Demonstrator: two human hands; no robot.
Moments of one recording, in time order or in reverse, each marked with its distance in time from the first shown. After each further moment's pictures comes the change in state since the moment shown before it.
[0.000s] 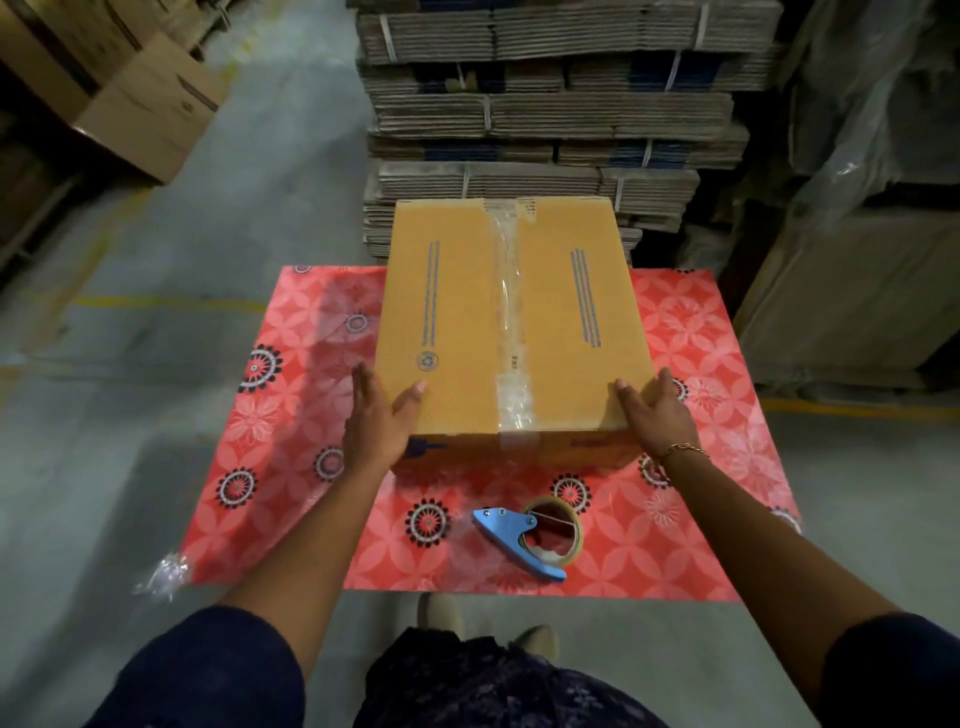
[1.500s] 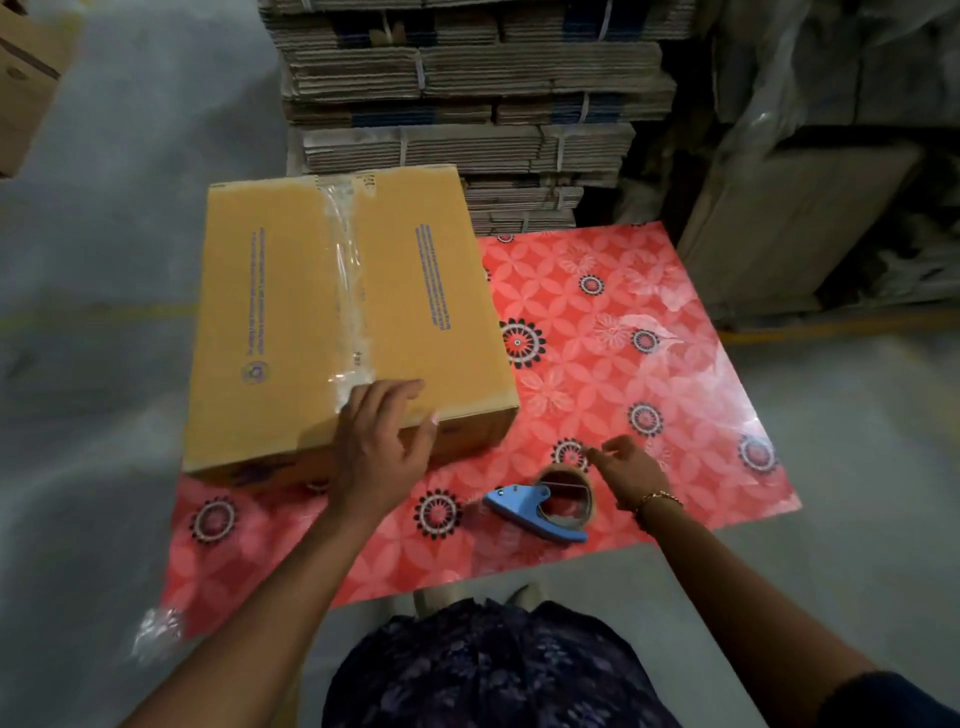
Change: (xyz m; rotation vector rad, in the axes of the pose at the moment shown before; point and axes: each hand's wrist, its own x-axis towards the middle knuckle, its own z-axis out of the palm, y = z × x) left_hand -0.029 -0.017 -0.029 0.021 0.134 0.778; right_hand -0.090 0.036 0.070 -0.009 -0.085 0.340
